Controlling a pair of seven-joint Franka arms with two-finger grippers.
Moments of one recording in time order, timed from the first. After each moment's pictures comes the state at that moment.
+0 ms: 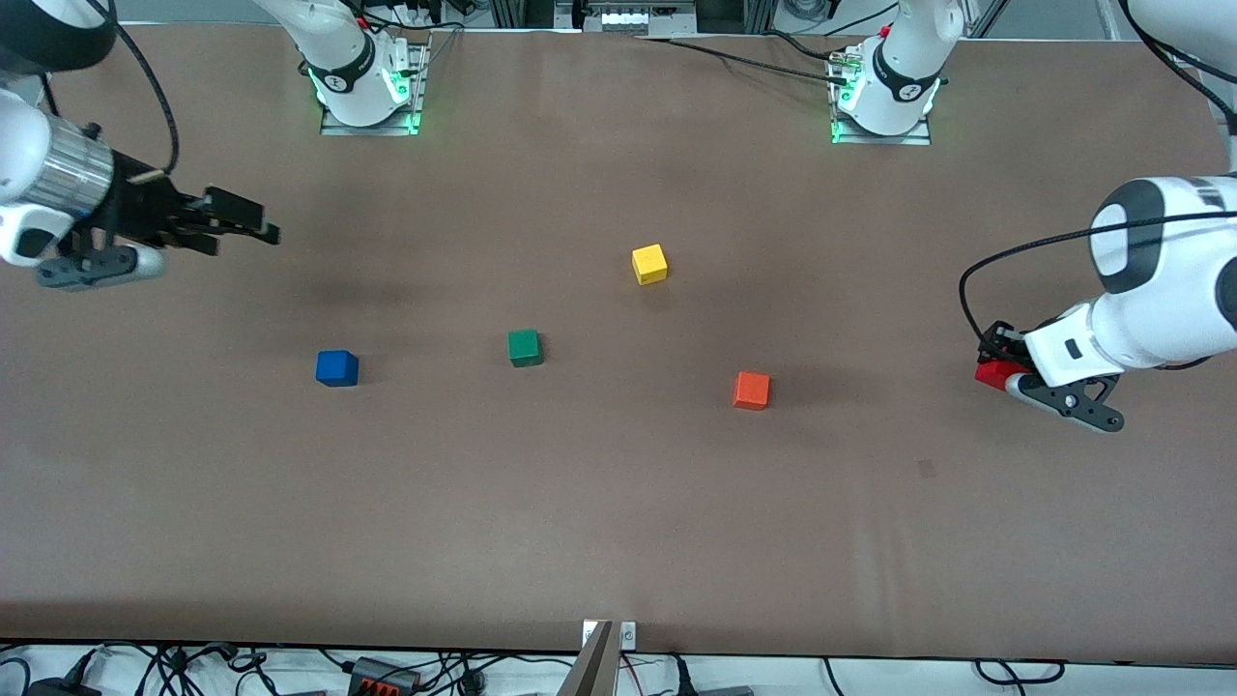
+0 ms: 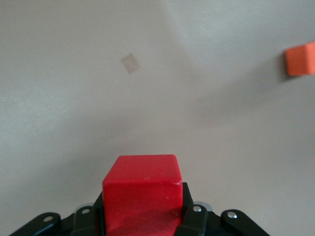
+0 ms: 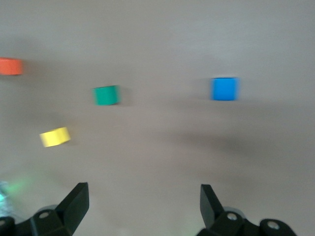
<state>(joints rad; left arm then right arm) 0.14 0.33 -0.11 -1.69 0.00 1.88 0.48 0.06 0.04 -0.01 -1.75 0.37 1.63 -0.05</state>
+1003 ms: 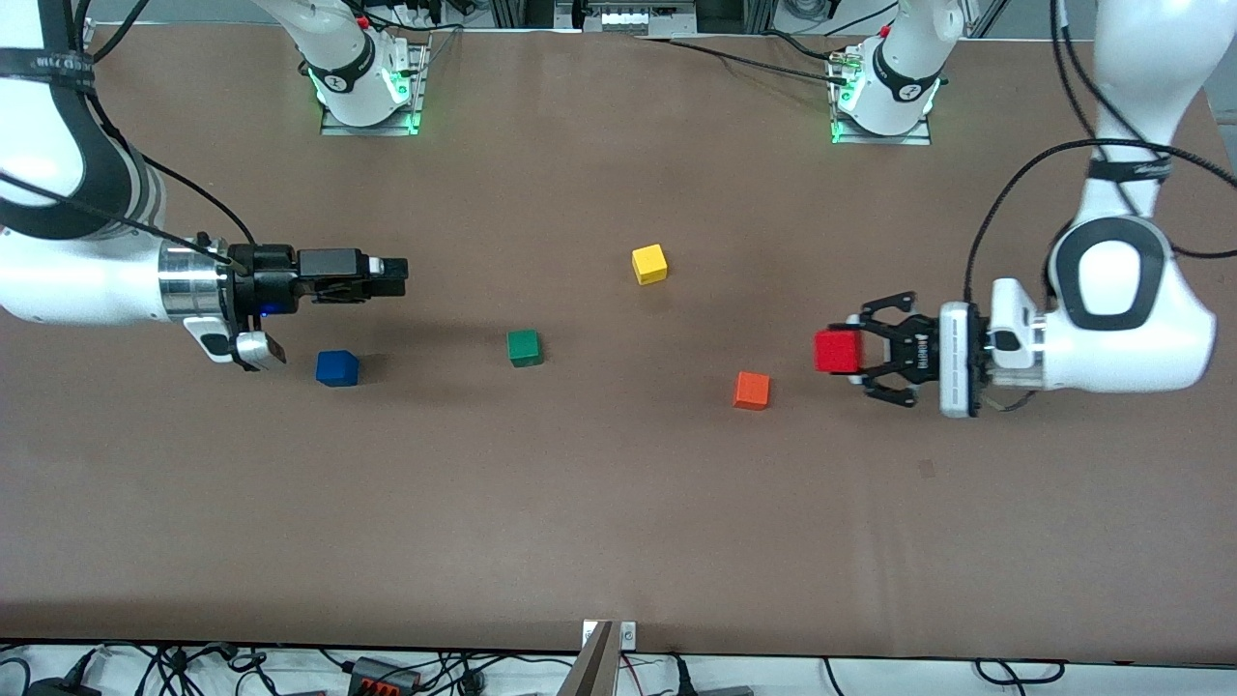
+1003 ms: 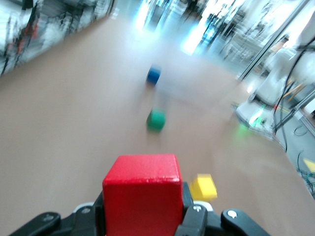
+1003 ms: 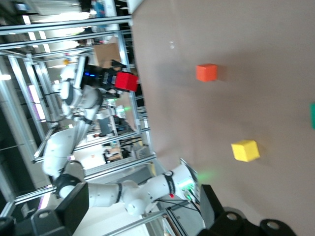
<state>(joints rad) 0.08 0.47 -0.16 -1.66 -1.07 1.75 1.66 0.07 0.29 -0.01 -1.76 1.24 1.62 -0.29</state>
